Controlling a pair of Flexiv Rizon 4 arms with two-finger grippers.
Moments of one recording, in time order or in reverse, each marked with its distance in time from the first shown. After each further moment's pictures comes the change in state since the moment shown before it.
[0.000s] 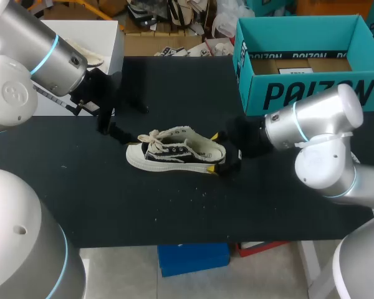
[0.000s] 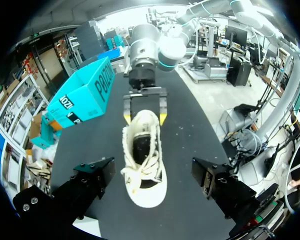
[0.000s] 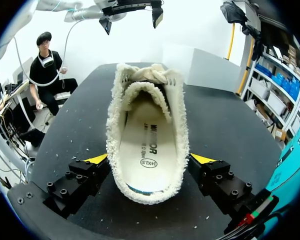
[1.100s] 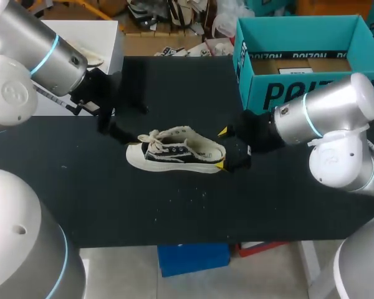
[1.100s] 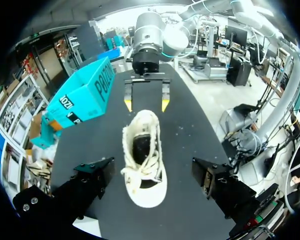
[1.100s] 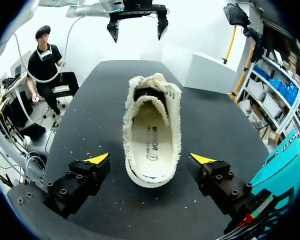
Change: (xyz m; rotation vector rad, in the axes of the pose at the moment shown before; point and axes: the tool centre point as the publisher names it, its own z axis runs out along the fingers) left arm 0.000 0.000 0.000 0.000 0.000 0.000; right arm 0.006 0.010 -0.042 0.067 -0.048 -0.036
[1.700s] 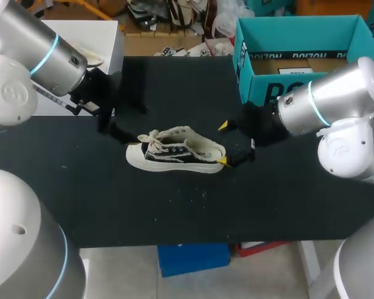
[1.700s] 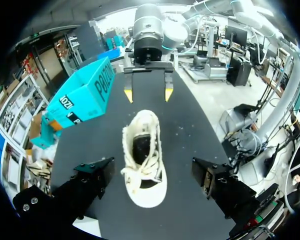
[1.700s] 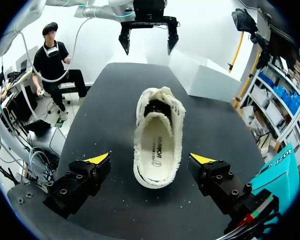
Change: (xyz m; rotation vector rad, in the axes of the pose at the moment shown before) left arm 0.000 0.000 0.000 0.000 0.000 0.000; right arm 0.007 0.023 -0.025 0.012 0.032 -0.050
